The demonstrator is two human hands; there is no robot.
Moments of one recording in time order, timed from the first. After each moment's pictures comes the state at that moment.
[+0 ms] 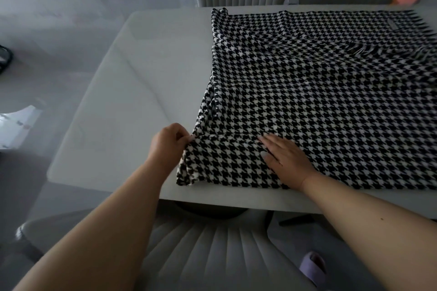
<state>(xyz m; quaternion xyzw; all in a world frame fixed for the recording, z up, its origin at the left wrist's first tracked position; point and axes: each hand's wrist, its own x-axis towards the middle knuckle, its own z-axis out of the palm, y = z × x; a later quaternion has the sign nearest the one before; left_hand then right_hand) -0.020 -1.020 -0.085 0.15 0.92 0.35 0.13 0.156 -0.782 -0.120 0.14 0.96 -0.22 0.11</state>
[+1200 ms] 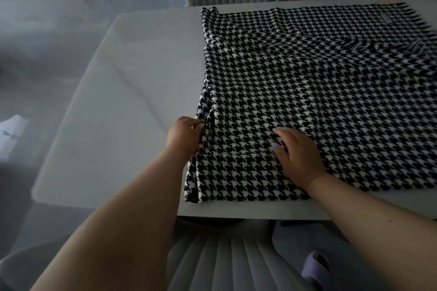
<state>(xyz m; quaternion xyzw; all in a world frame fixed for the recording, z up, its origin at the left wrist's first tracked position) -0.054 -0.961 -0.109 0.16 0.93 0.30 0.14 0.147 -0.765 -0.130 0.20 0.95 -0.22 -0.09</state>
